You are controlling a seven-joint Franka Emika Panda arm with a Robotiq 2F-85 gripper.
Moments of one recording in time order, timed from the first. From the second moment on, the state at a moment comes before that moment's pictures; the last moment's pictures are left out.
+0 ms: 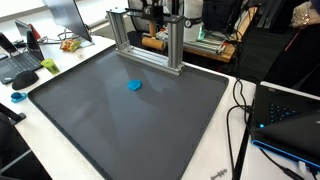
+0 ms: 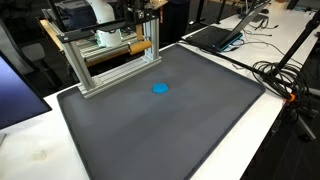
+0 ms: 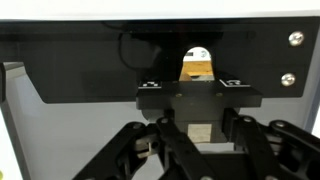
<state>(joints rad) -0.05 -0.44 0.00 -2.49 -0.01 2.04 -0.03</state>
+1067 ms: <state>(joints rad) -0.04 -0.58 0.00 -2.61 -0.01 2.02 -0.02</state>
